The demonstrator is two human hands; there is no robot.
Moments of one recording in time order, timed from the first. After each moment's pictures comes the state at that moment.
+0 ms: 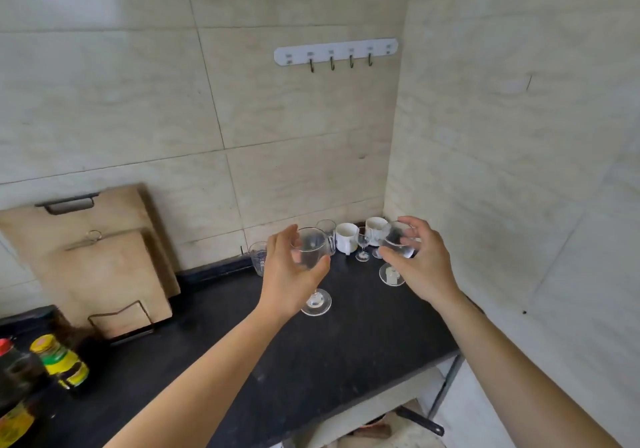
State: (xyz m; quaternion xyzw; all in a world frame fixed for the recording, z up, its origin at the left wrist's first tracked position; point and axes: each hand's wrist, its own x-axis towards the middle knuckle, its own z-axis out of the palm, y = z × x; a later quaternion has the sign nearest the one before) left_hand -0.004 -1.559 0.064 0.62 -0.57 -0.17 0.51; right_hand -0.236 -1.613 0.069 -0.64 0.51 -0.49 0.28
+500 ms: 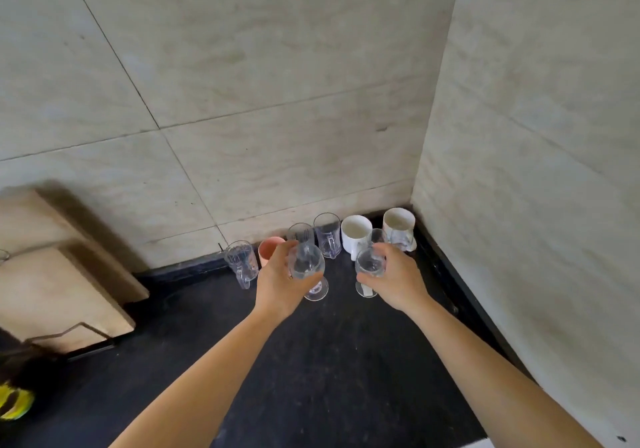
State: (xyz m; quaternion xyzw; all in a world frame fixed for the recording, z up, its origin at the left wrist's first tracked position) left_hand -0.003 -1.805 -0.034 0.74 -0.47 -0.26 0.40; right_hand -0.210 -1.897 -0.068 -0.72 0.55 -0.22 0.35
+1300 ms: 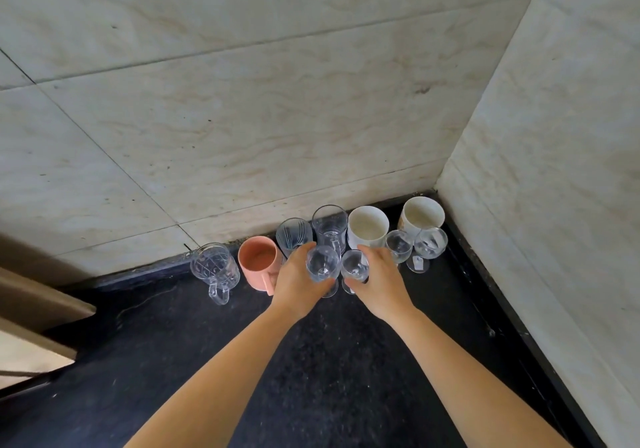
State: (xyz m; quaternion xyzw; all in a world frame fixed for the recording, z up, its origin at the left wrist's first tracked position) left_hand 0.036 -1.934 -0.164 0.75 -0.49 -0.31 0.31; right_hand -0.132 -1.987 -0.188 -0.75 0.55 -0.17 0.34
